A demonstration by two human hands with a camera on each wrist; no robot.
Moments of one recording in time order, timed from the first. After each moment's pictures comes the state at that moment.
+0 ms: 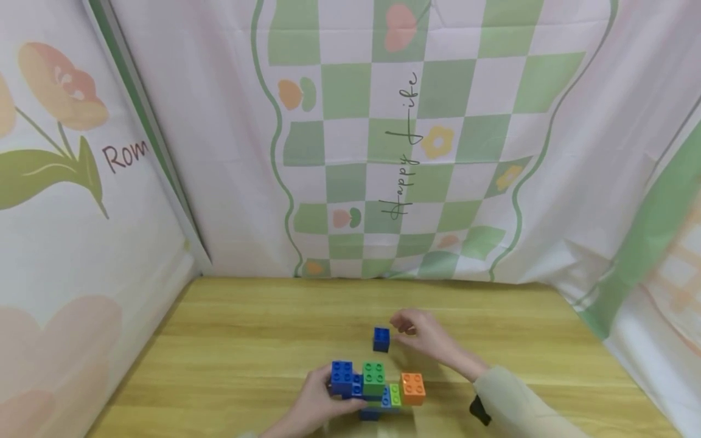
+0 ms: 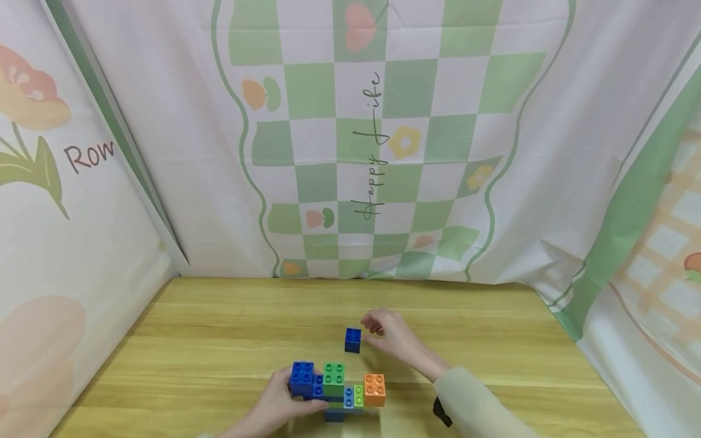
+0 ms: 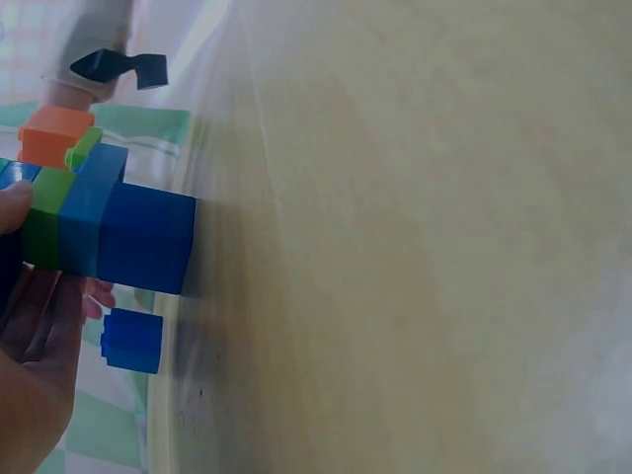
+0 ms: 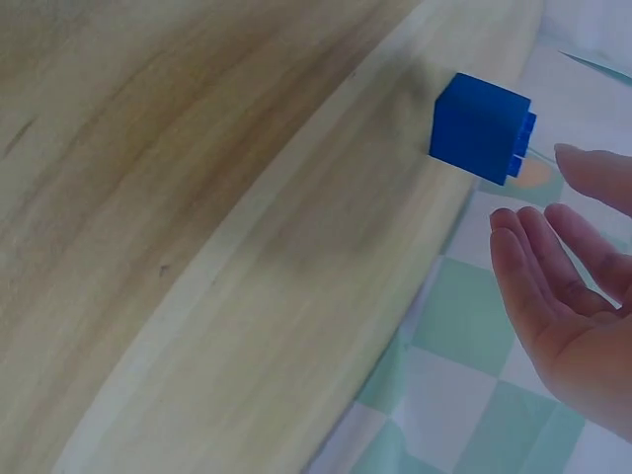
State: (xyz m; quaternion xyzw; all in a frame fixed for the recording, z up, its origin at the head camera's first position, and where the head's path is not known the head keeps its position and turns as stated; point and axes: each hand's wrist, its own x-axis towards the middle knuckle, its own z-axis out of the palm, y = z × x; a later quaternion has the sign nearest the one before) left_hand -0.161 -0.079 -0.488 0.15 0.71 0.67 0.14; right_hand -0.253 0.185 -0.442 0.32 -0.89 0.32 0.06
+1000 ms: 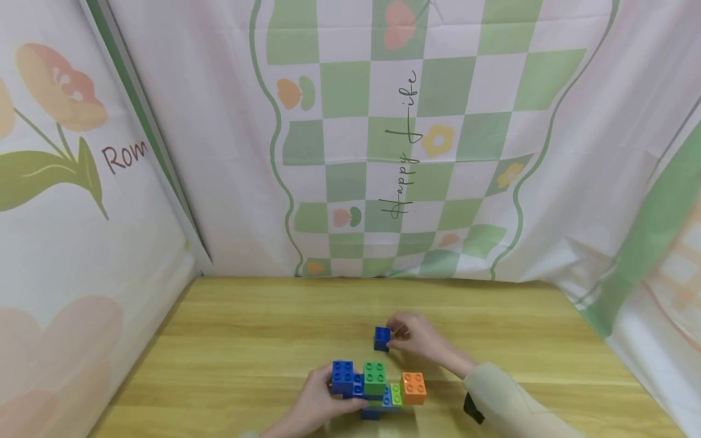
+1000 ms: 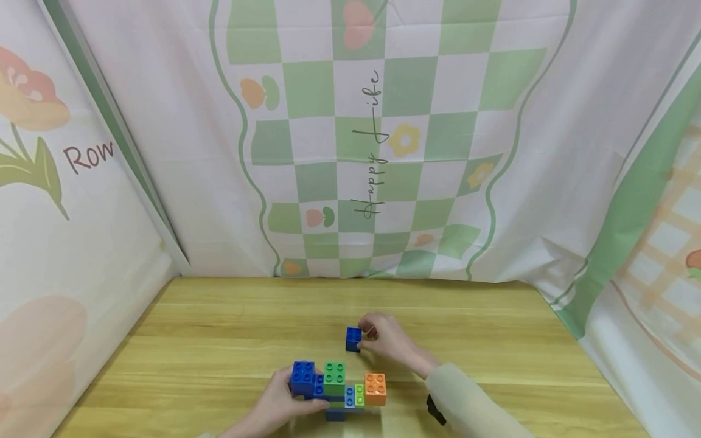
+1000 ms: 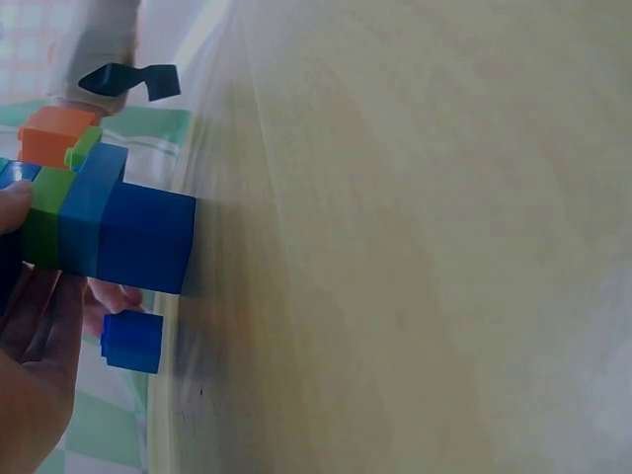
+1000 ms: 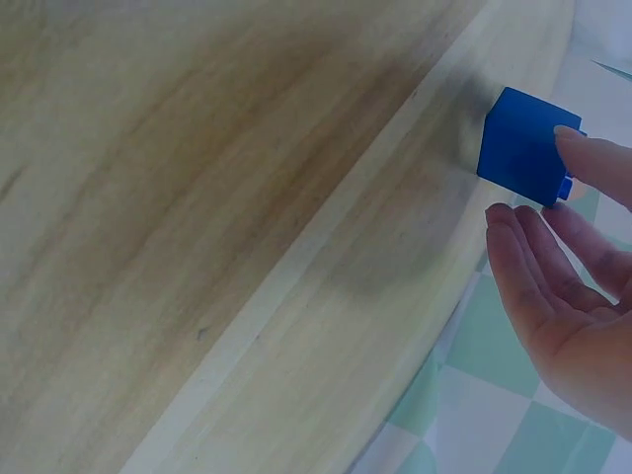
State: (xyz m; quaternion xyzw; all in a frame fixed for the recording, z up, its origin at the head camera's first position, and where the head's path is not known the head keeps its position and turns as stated) left_hand -0.162 -0.080 -0.487 0.15 0.73 0.66 0.14; right_hand -0.260 0.177 -0.456 0.29 -0.90 0.31 -0.01
